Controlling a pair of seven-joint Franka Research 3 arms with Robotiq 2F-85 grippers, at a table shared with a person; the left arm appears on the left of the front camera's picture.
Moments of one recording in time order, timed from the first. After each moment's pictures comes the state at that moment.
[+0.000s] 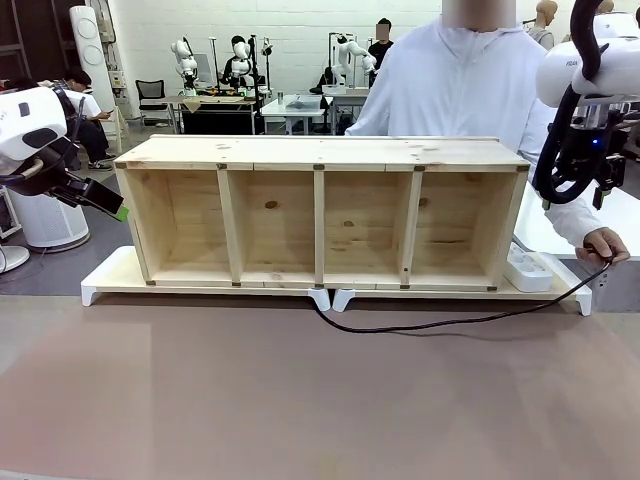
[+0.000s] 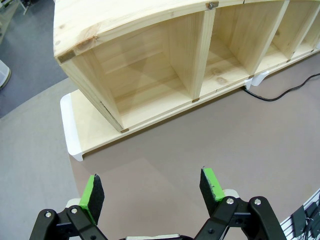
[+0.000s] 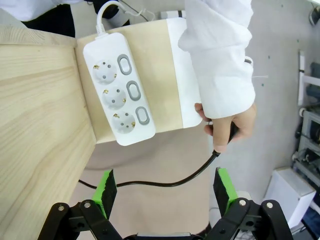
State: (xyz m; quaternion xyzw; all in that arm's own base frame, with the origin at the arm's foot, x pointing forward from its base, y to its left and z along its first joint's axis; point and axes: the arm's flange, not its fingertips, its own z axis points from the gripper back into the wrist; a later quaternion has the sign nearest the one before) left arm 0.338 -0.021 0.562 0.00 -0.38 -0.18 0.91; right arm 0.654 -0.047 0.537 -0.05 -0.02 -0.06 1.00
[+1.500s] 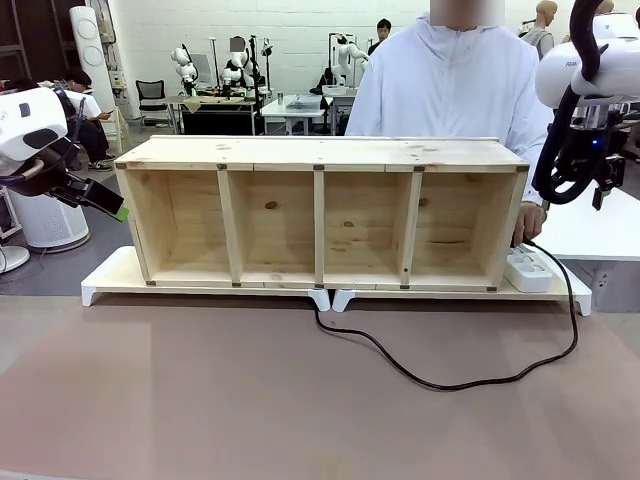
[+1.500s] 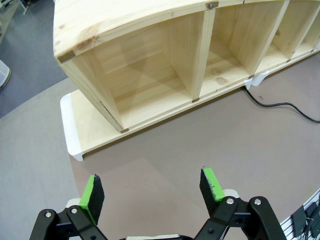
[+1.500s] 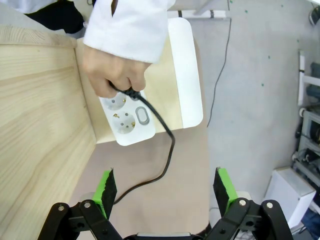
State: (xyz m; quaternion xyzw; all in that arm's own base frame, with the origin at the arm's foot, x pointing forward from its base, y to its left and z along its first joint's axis) left arm 0.338 -0.021 0.562 0.00 -0.38 -0.18 0.91; right arm 0.654 -0.047 0.537 -0.05 -0.02 -0.06 1.00
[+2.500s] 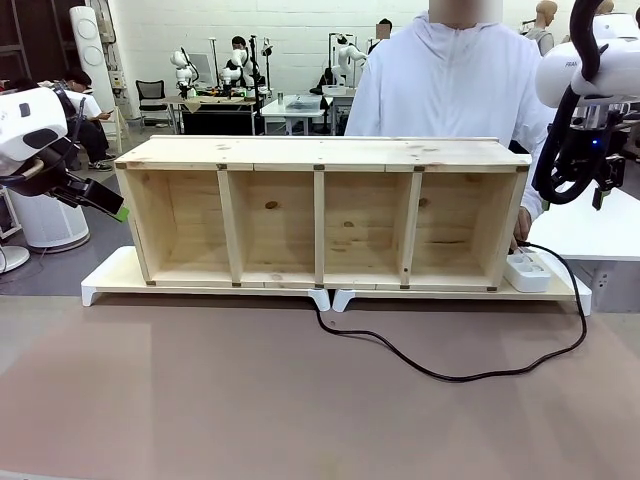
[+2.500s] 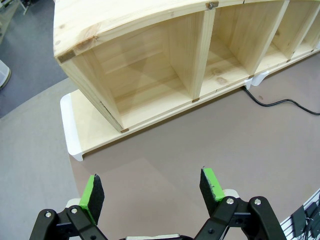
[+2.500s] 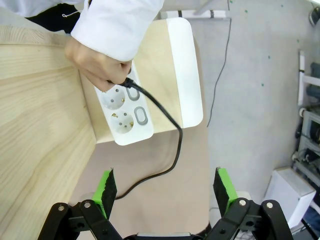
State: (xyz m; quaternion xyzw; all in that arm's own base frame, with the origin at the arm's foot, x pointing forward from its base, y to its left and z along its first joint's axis) left arm 0.338 -0.021 0.562 0.00 -0.38 -0.18 0.91; right arm 0.654 -0.047 0.537 -0.05 -0.02 -0.06 1.00
